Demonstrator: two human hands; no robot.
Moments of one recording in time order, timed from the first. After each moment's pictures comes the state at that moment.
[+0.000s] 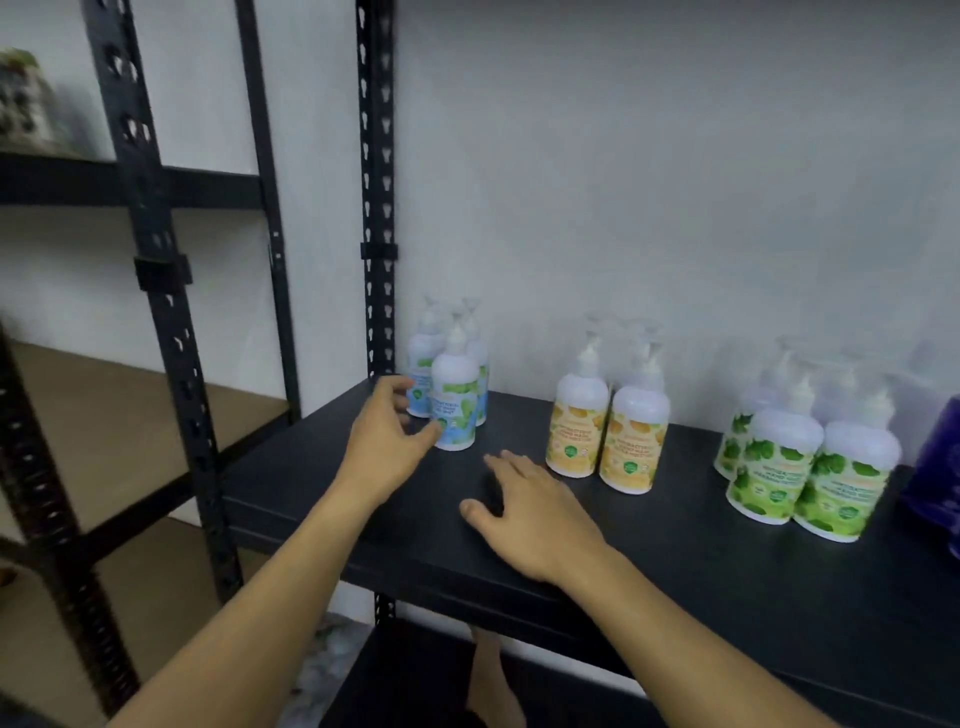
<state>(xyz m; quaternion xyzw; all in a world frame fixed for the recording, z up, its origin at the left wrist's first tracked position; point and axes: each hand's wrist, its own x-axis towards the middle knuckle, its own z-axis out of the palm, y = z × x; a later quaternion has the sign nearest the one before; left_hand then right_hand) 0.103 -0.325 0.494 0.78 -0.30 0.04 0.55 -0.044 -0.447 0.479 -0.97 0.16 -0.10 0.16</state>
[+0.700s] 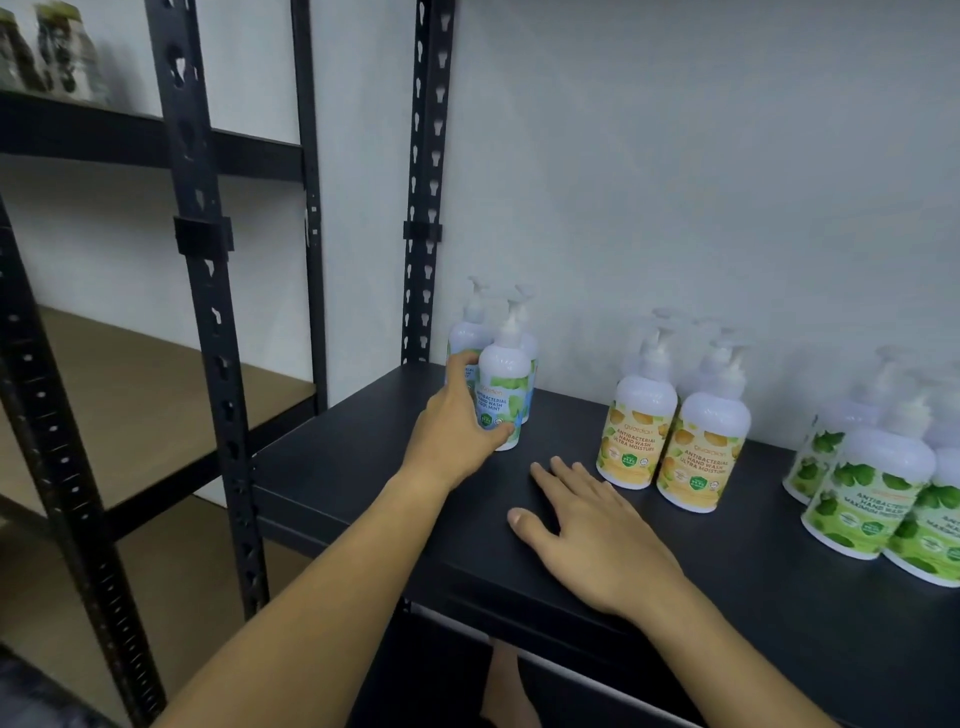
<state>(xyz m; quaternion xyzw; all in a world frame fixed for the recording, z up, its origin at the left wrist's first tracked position) 0.130 -0.358 0.481 0.78 -0.36 0.06 0.51 -0.040 -0.444 0.477 -0.97 0.19 -0.02 0.12</state>
